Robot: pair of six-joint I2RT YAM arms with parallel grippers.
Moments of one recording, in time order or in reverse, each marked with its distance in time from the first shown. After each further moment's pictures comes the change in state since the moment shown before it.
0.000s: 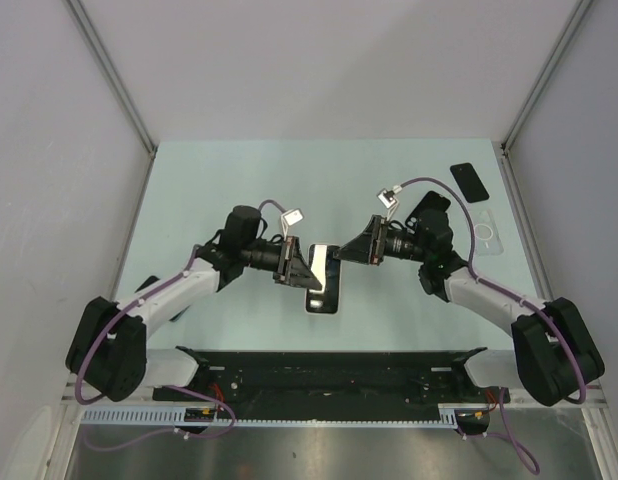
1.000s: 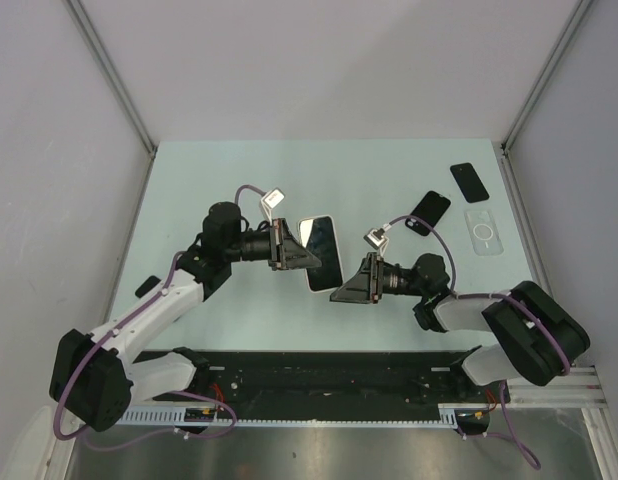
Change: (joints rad) left arm 0.008 -0.180 -0.002 0.153 -0.190 -0.209; right arm 0.139 0.106 -0.308 0.637 -0.069 0.350
